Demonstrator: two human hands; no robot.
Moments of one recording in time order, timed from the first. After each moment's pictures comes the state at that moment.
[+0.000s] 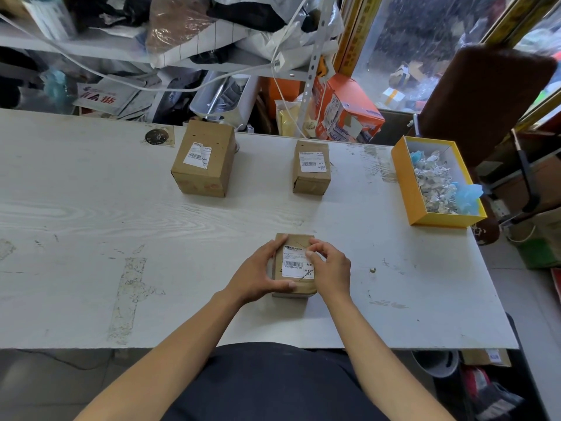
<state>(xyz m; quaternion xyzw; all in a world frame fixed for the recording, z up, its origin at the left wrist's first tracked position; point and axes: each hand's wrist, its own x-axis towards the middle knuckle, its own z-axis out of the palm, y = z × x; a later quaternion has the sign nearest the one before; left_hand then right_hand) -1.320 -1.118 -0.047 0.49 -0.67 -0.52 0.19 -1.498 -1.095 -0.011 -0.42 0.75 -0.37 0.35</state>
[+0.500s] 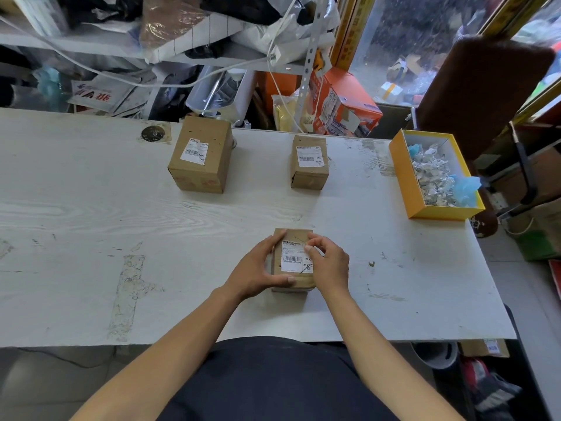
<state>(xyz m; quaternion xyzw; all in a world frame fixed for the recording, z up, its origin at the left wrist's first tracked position) -1.319 -1.117 -0.048 0.49 -0.67 -0.52 0.19 -1.497 -1.094 -0.011 -0.42 0.76 -0.37 0.34</state>
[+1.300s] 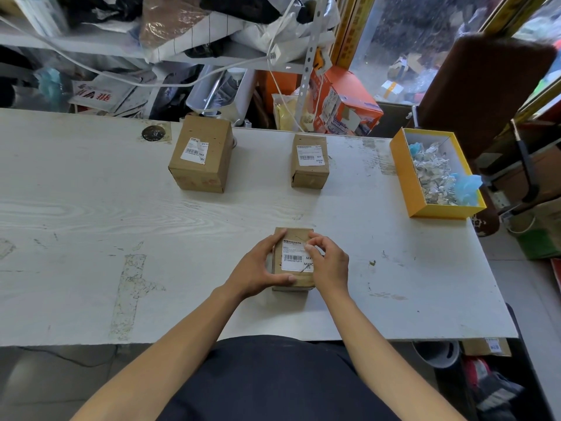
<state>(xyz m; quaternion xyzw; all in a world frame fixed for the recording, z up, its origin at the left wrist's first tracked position) -1.320 -1.117 -0.051 0.49 -0.67 -0.53 0.20 -1.495 -1.091 -0.014 -0.43 0.74 -0.39 0.33</state>
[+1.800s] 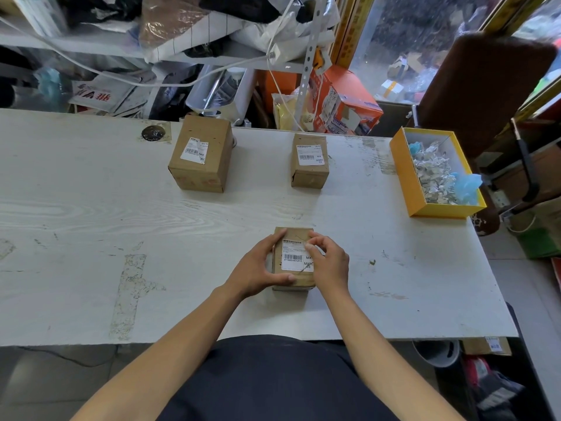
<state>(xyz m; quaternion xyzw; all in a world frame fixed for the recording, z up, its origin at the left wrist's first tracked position) -1.320 -1.117 -0.052 0.49 -0.66 -0.53 0.20 -1.495 -1.091 -0.014 -0.41 0.75 -0.39 0.35</state>
